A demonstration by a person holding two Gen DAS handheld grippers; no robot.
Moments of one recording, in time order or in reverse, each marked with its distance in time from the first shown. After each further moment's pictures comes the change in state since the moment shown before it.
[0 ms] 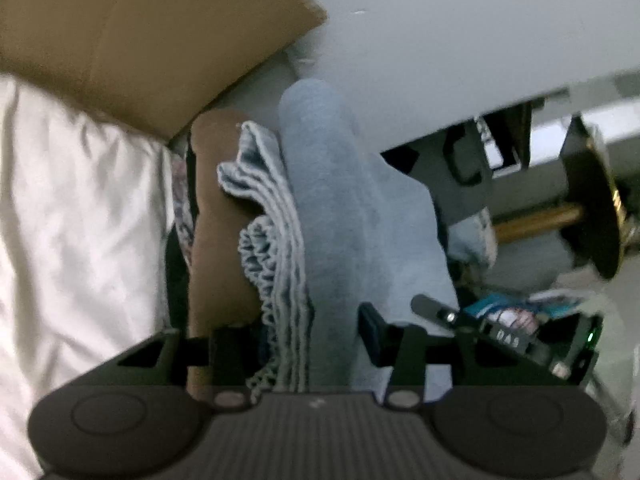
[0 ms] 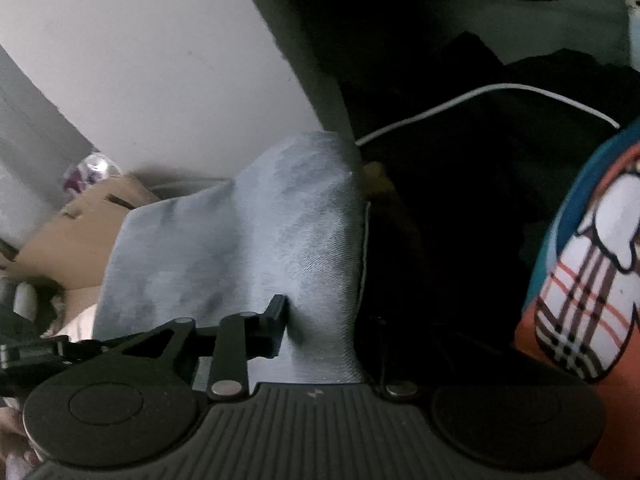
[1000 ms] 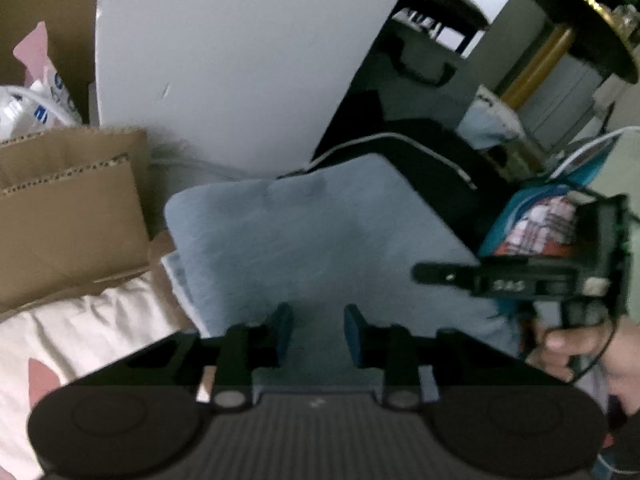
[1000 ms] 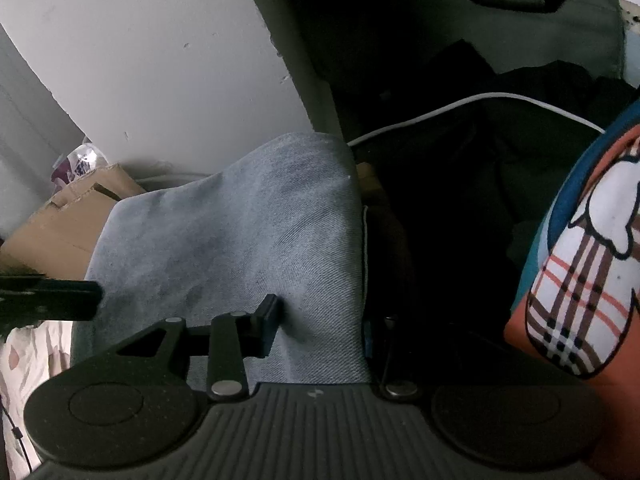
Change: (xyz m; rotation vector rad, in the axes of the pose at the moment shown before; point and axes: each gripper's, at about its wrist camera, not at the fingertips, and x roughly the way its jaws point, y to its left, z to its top) left arm 0.012 -0.096 0.019 0.533 0.083 0.259; right arm 0.002 0.000 -0.005 -0.039 -0.025 -0.041
